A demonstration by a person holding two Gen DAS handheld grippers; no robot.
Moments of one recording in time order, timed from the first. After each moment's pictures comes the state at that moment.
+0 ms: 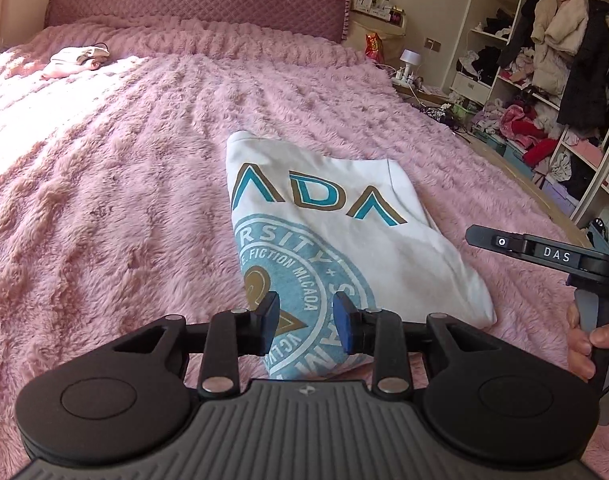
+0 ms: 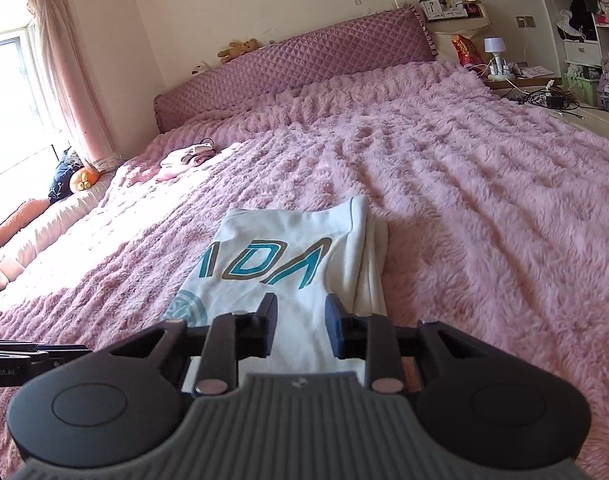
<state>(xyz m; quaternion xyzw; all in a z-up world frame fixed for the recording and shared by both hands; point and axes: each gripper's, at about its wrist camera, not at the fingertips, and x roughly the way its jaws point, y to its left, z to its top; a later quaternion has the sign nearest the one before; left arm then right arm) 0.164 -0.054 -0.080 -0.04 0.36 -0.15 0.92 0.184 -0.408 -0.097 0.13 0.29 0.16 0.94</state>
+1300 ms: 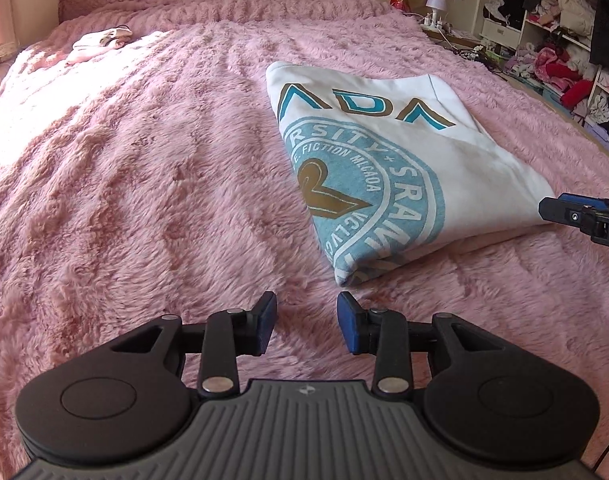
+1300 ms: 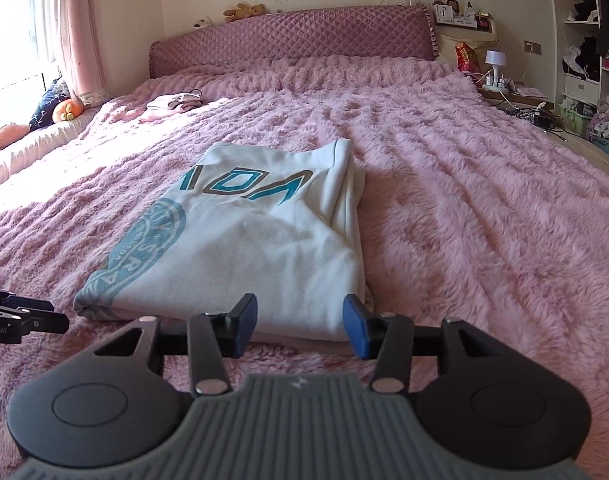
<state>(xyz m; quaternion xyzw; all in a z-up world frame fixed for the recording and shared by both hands) 0.131 -0.045 -0.133 0.03 0.40 -0.10 0.91 0.125 -0.400 -0.132 0.02 0.31 0.13 0.94</state>
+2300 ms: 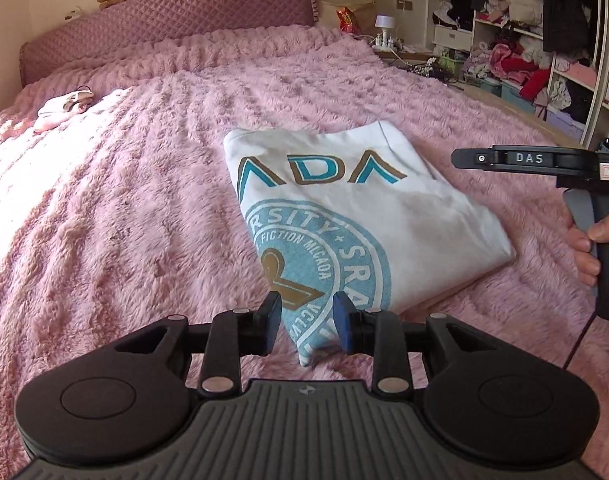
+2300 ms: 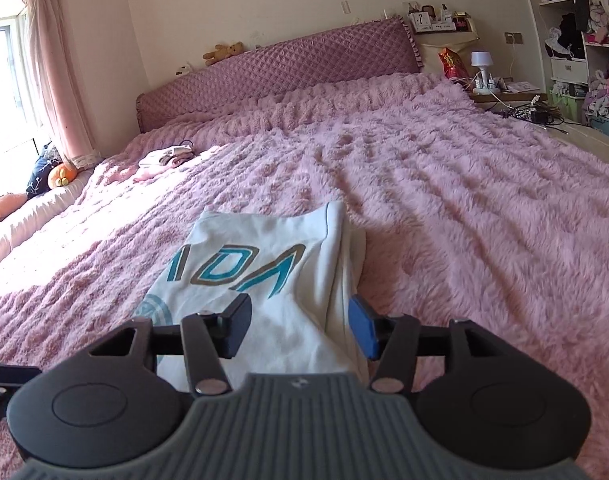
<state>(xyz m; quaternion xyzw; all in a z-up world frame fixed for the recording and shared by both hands) 0.147 -0.057 -0.077 0.05 0.35 -0.16 0.92 0.202 -0.411 -0.104 0.11 0.26 0.12 0.95</state>
